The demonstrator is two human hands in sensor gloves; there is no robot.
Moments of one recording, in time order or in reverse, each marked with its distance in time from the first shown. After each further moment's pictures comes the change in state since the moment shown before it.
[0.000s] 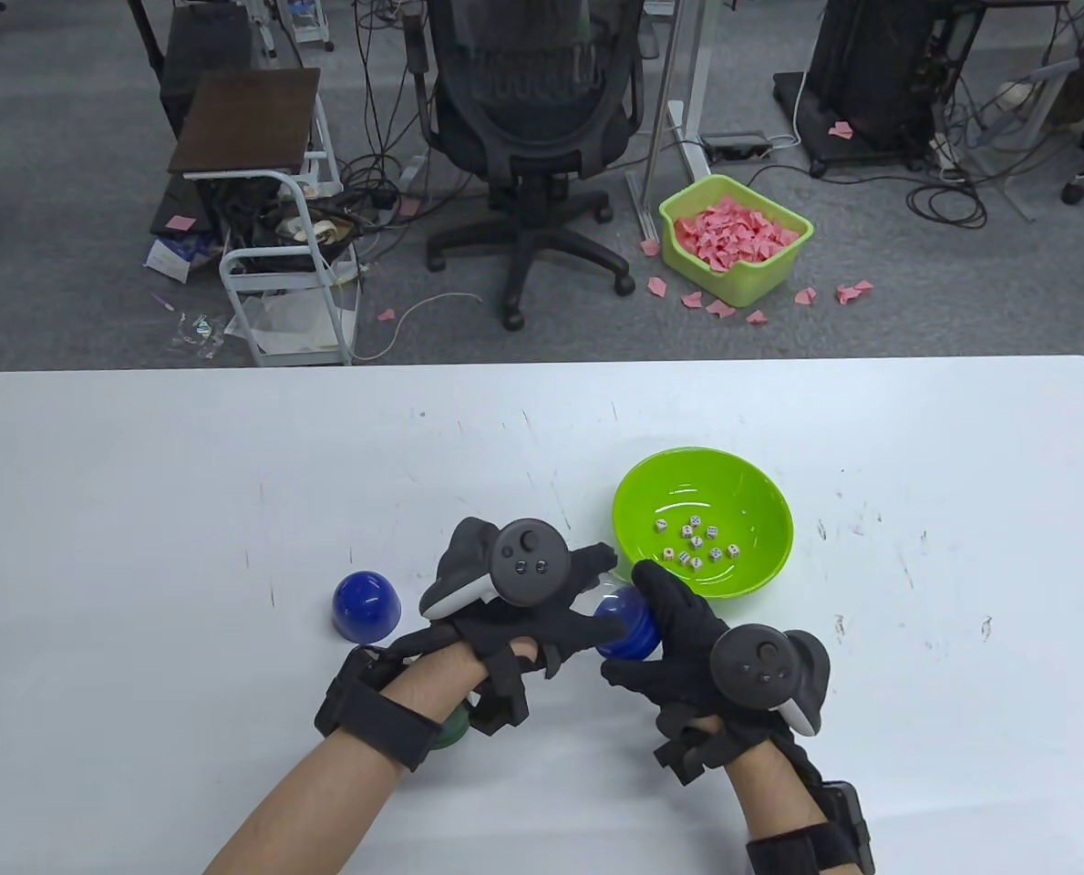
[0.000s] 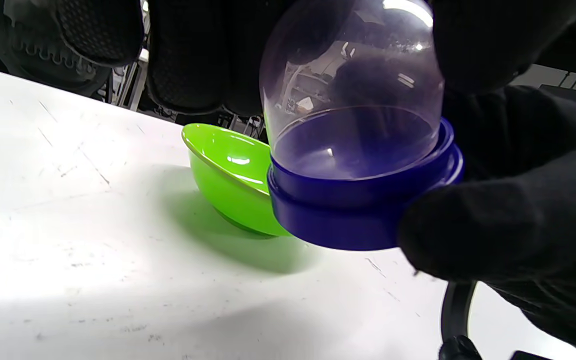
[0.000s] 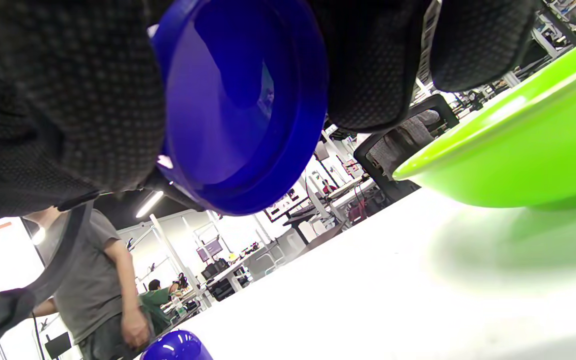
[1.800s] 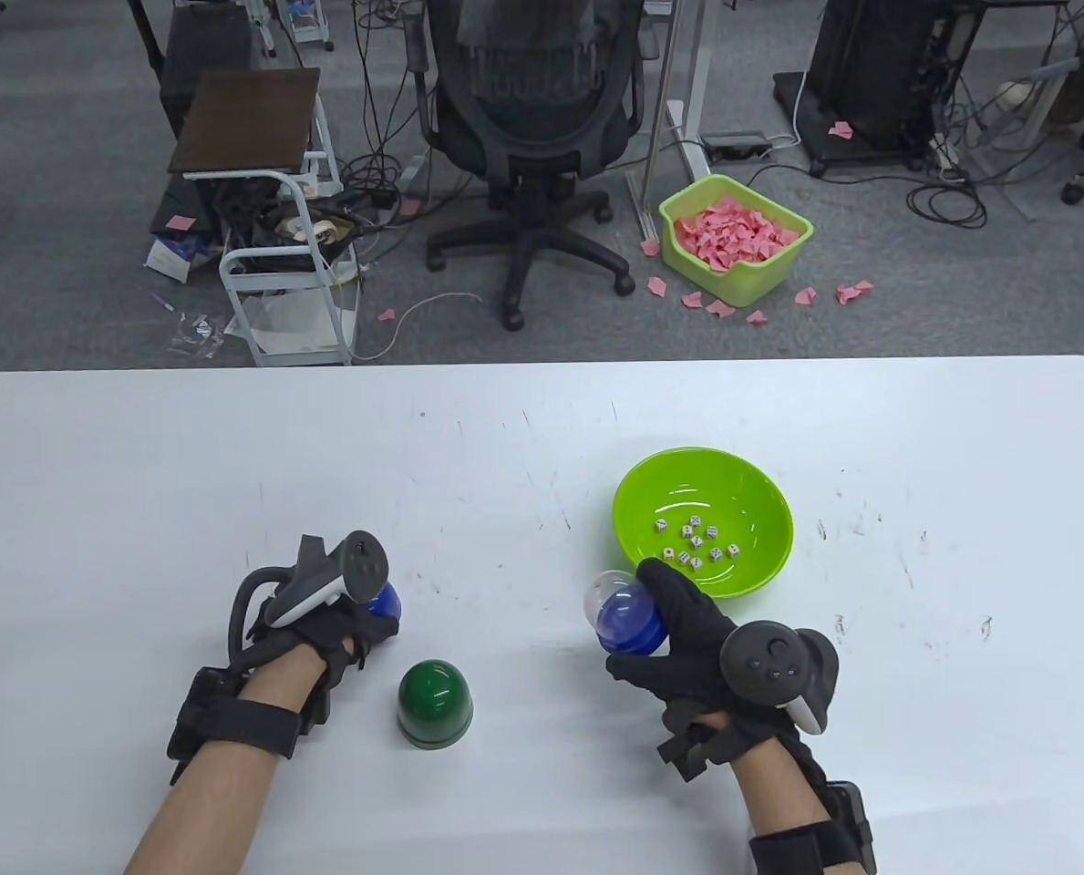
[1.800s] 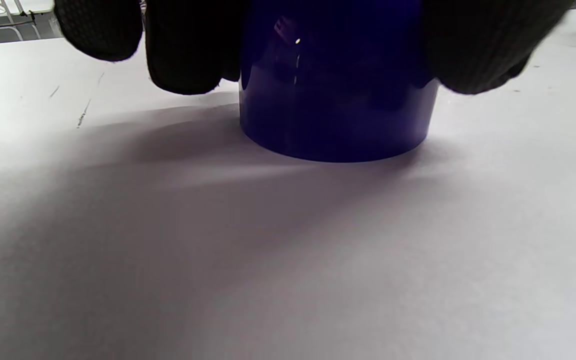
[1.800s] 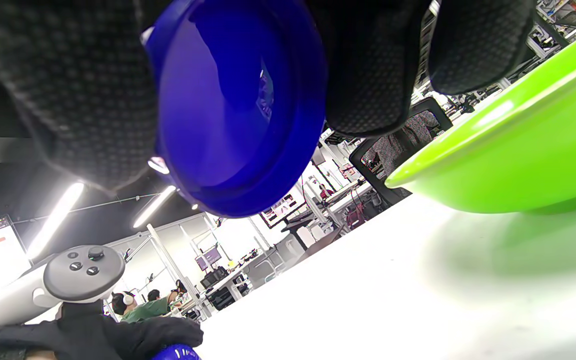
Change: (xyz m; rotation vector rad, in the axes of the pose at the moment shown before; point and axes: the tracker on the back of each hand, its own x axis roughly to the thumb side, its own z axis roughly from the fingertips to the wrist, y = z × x) left_hand -0.201 -0.012 0.069 -0.128 0.627 -0.351; right_hand -0.006 -0.006 0.000 -0.022 0.021 -0.025
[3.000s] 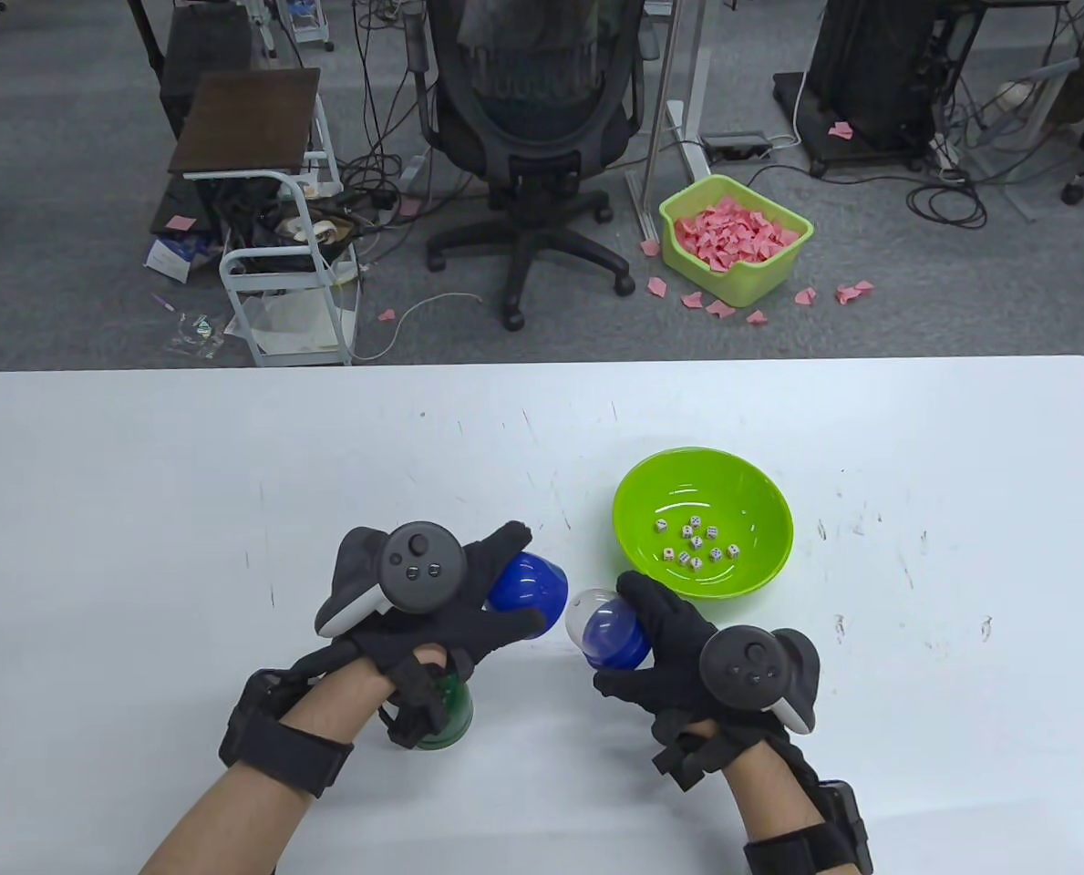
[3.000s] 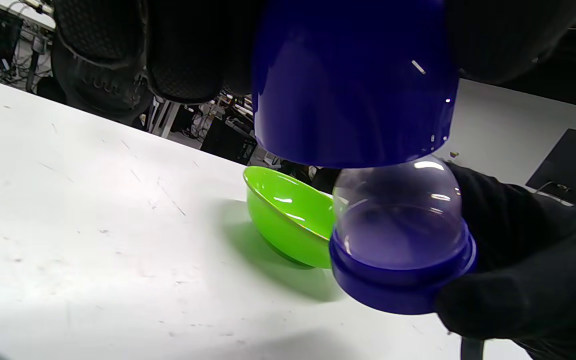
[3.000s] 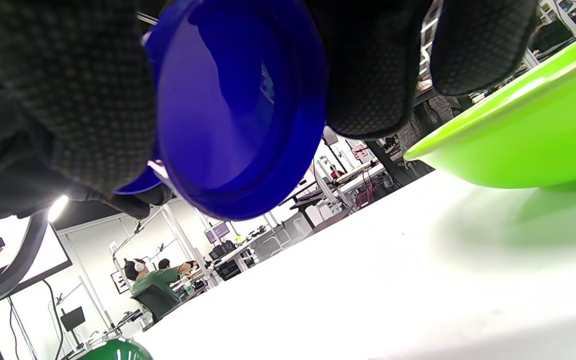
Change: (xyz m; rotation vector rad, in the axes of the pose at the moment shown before) left_hand 0.113 0.087 0.087 0.191 -0.548 0.416; right_hand 0.009 0.012 0.000 0.082 -0.045 0.035
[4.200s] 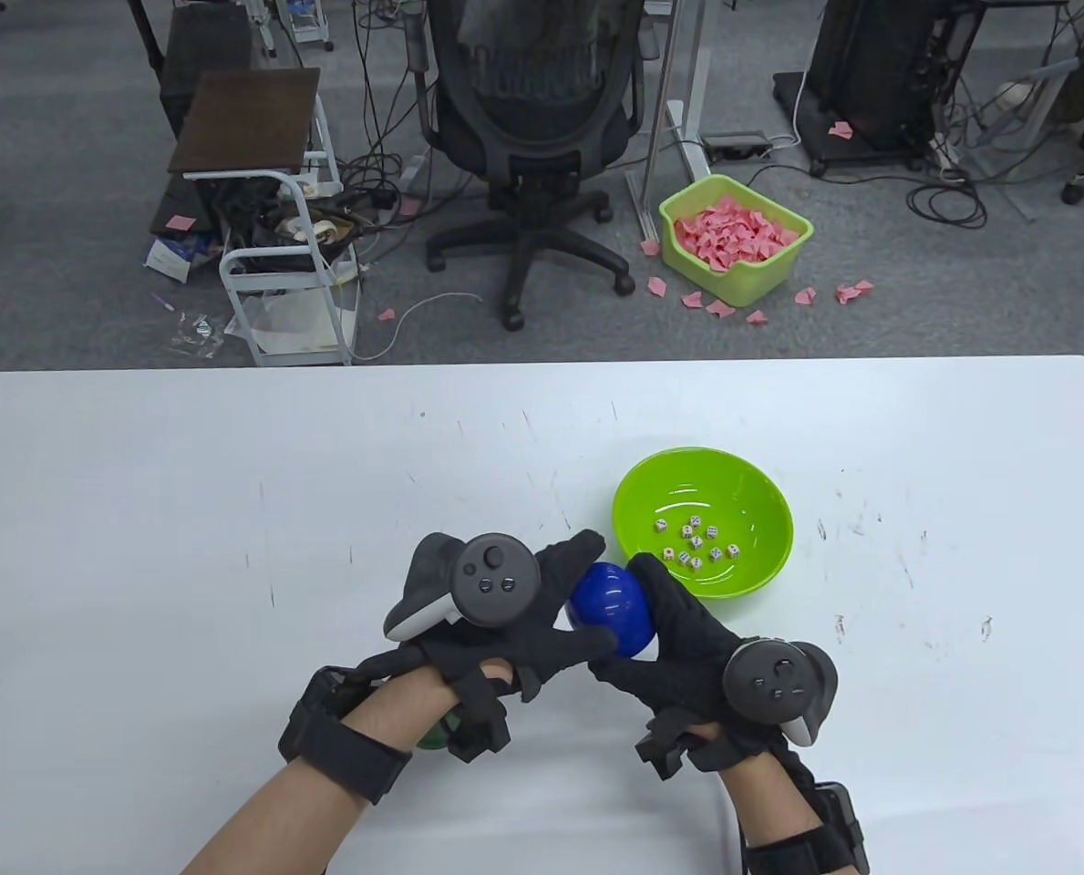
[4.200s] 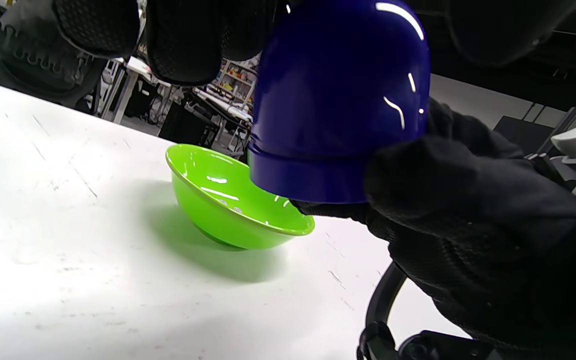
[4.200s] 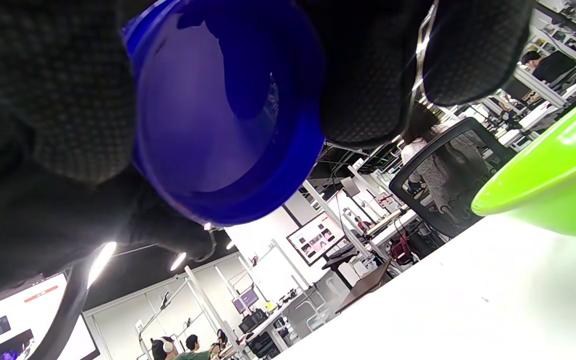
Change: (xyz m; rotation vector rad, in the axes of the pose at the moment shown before) left_hand 0.043 -0.013 -0.011 -0.024 -0.112 0.000; right_hand 0.005 -0.012 0.005 -0.210 -0.040 -0.145
